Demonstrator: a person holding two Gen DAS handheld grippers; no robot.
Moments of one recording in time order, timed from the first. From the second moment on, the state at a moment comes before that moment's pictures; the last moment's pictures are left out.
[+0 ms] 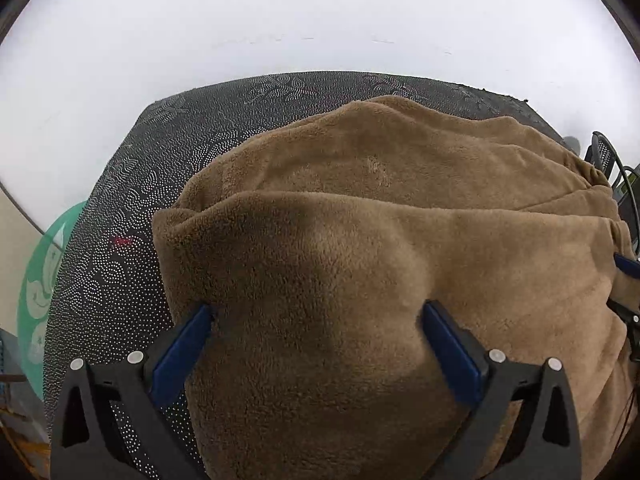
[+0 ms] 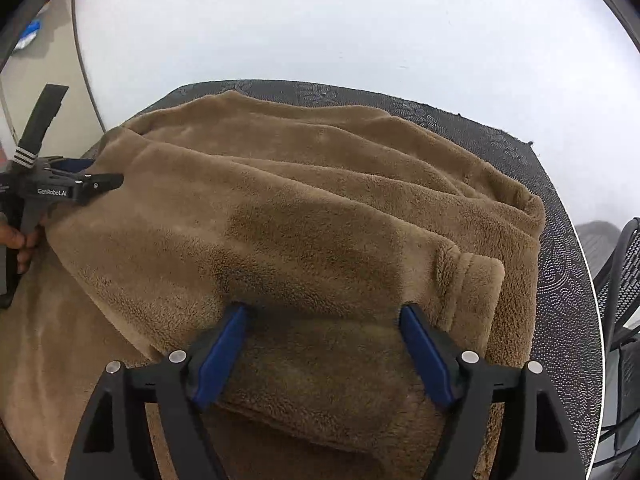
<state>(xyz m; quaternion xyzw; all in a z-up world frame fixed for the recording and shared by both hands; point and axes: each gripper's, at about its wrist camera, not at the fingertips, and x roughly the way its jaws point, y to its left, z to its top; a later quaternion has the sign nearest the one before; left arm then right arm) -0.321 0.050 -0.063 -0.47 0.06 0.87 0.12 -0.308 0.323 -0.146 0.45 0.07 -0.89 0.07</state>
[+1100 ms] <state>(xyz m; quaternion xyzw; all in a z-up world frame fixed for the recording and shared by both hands) -0.217 0.057 -0.037 -0.47 0.07 0.86 0.16 -0.261 0.298 -0.149 0.44 0.15 -0.89 0.05</state>
